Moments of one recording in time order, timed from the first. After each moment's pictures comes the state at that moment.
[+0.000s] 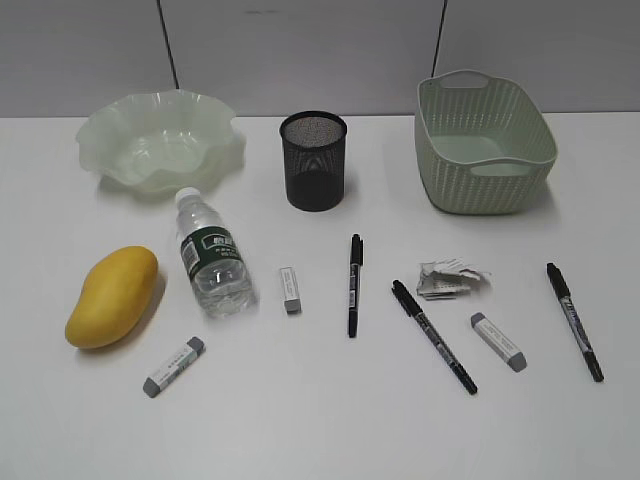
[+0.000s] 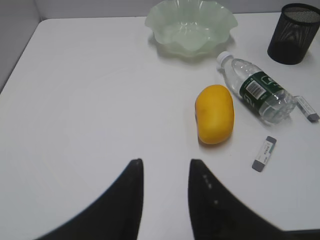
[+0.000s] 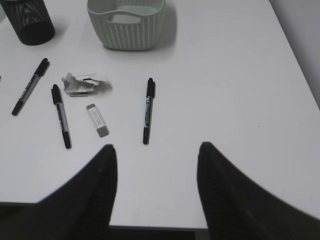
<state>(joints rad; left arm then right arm) -0.09 -0.01 -0.52 0.01 1.07 -0.05 0.07 -0.01 -0.50 0.01 1.04 -0.01</state>
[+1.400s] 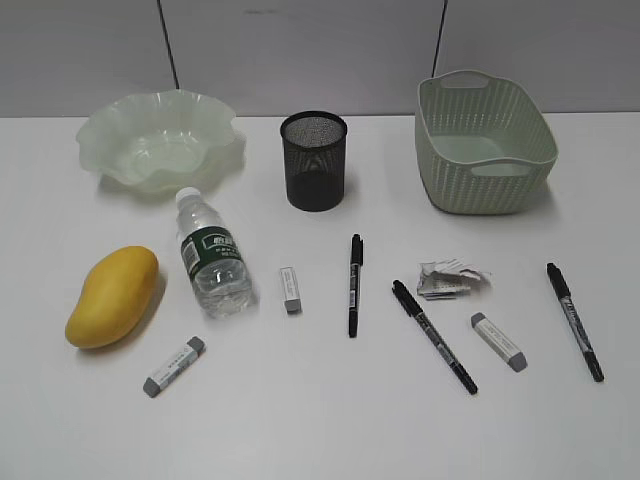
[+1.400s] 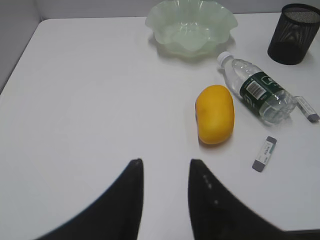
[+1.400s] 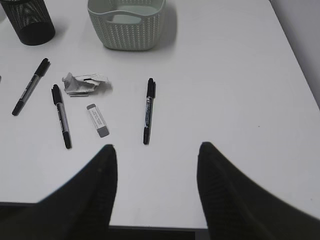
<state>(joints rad) -0.09 -0.01 -0.52 0.01 1.07 -0.05 0.07 -0.01 -0.50 0.01 1.04 -0.01</state>
